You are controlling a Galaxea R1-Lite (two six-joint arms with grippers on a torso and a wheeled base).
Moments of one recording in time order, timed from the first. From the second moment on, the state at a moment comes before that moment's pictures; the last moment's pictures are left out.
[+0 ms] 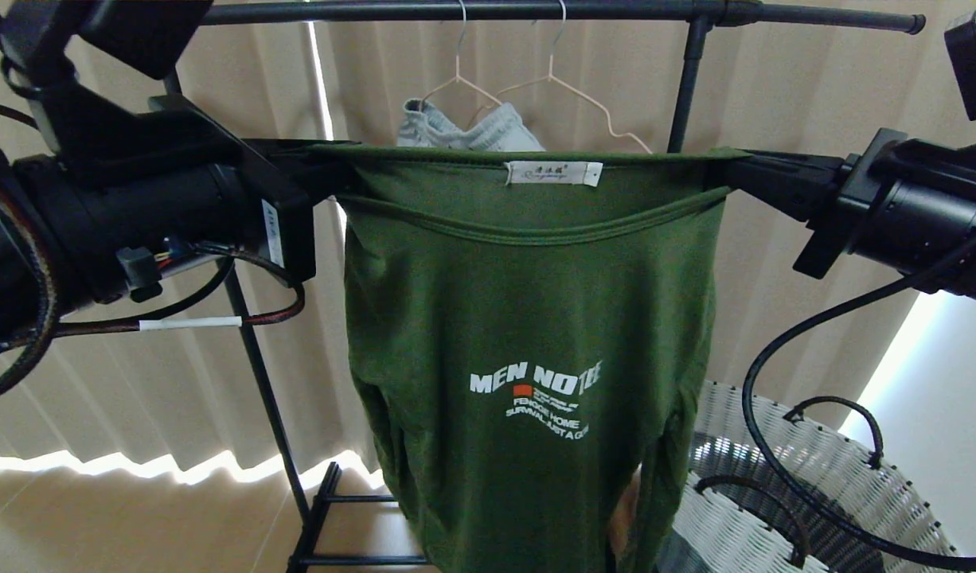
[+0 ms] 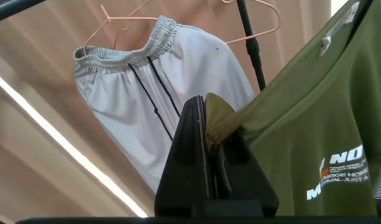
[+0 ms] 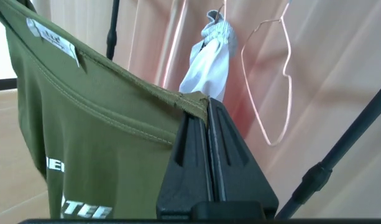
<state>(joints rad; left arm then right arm) -0.60 1.36 -1.03 -0.37 -0.01 0.39 0.38 1.42 -0.93 -0.60 0.36 -0.13</state>
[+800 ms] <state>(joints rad) -0.54 1.37 -0.97 -0.37 0.08 0.41 0.39 1.35 -0.77 -0.56 0.37 -0.12</state>
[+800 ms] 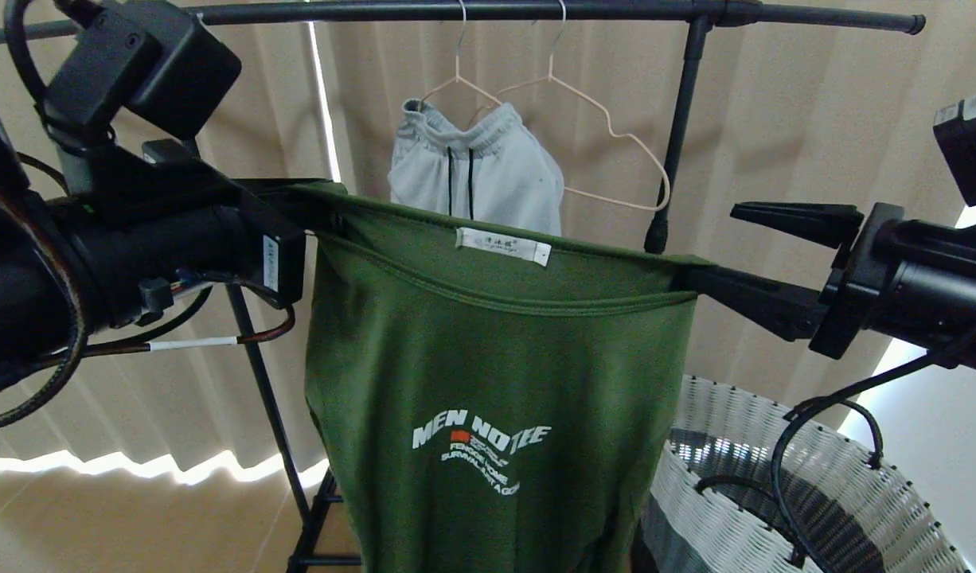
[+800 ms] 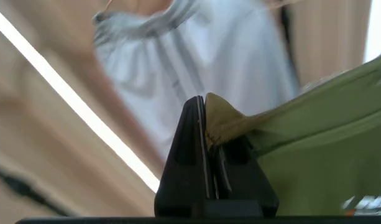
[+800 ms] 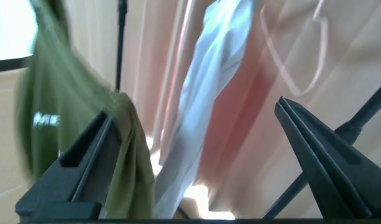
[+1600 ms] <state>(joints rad) -0.39 1.27 -0.78 -0.37 0.10 0.40 0.36 1.20 -0.53 -0.56 0.21 -0.13</state>
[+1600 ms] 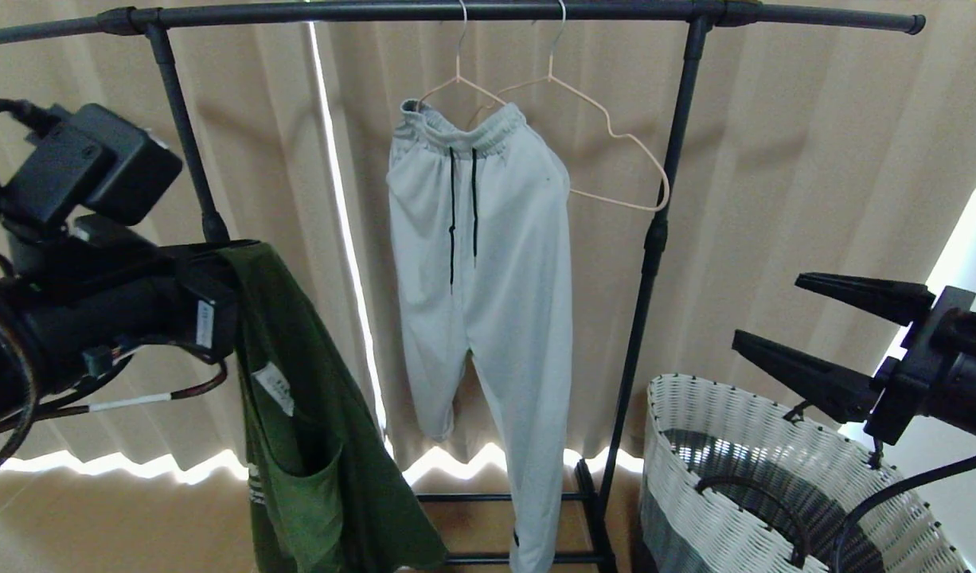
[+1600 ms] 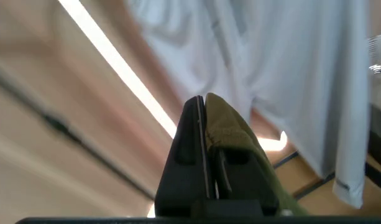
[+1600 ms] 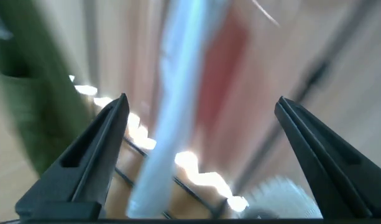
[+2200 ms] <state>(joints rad) -0.15 0.77 -0.29 -0.36 0.05 0.17 0.26 0.97 -0.15 -0.65 0.00 -0.09</state>
